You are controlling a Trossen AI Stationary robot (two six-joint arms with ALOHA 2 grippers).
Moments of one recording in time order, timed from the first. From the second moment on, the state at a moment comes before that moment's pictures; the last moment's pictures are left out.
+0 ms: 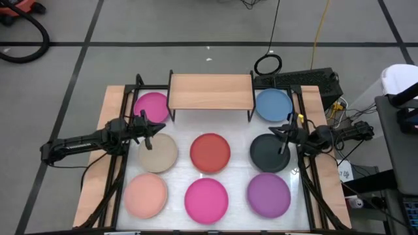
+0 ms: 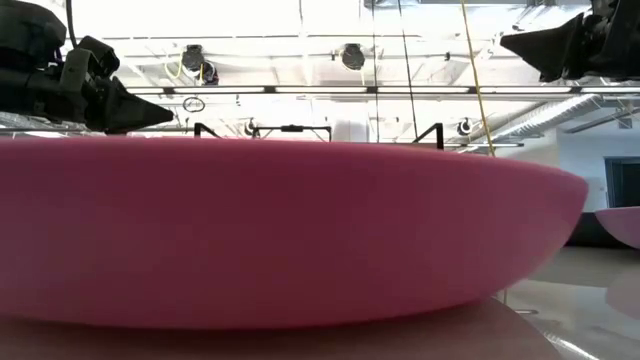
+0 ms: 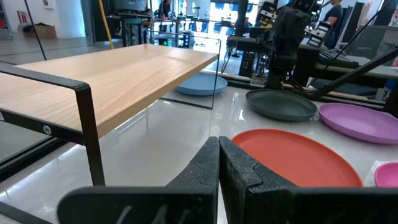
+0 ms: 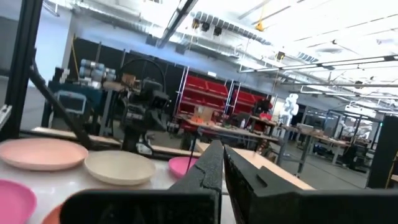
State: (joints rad) left arm 0.25 0.15 0.01 0.08 0.00 -0.08; right arm 0.26 0.01 0.02 0.32 0.47 -0.39
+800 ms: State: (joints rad) left arm 0.25 0.15 0.01 0.08 0.00 -0.08; right arm 0.26 0.52 0.23 0.12 0.42 -0.23
